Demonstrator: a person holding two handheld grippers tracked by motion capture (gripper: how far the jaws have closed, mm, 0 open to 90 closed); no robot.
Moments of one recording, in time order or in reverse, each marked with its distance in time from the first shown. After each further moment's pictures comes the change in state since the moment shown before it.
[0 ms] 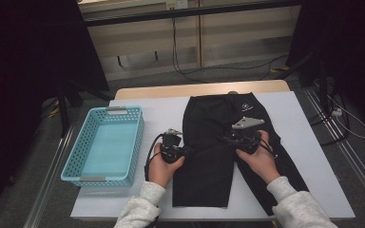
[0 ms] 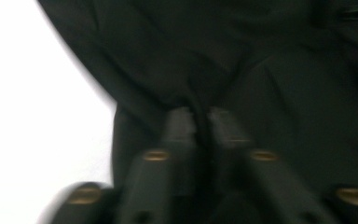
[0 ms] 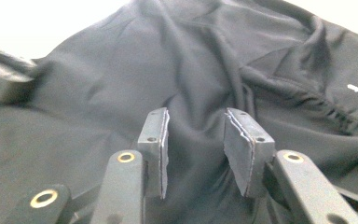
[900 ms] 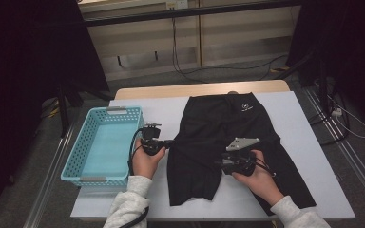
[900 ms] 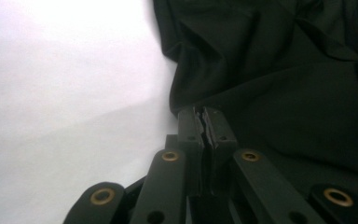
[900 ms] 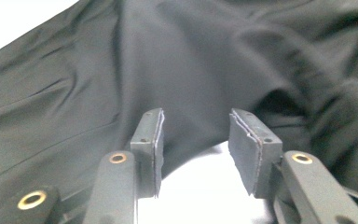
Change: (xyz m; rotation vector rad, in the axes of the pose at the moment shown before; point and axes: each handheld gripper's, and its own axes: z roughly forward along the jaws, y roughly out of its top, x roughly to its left) left arm 0.048 0.004 -0.036 -0.053 0.100 -0.125; right arm 0.047 -0.032 -0.012 0.064 0.222 -0.006
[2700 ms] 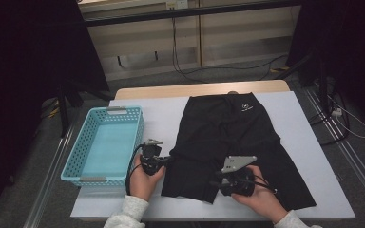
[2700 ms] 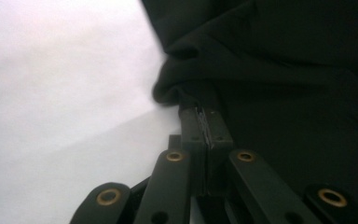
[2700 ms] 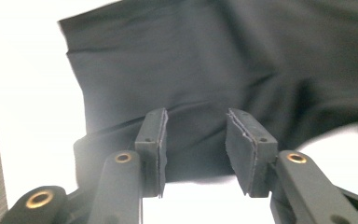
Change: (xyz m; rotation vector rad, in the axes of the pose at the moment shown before) left arm -0.017 -0.047 -0.015 0.031 0.023 0.080; right arm 0.048 -0.019 -0.017 0.014 0.141 -0.142
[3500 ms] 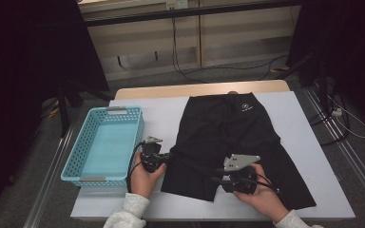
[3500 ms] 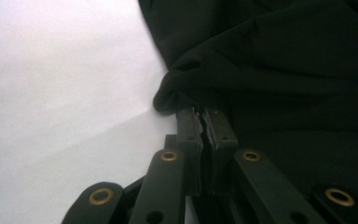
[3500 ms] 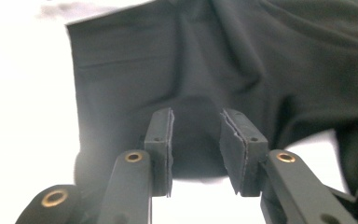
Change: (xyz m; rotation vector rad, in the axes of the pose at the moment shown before) left arm 0.002 0.005 0.004 -0.040 -0.013 -0.001; right arm -0.004 0.004 -0.010 -0.057 -0.046 -0.019
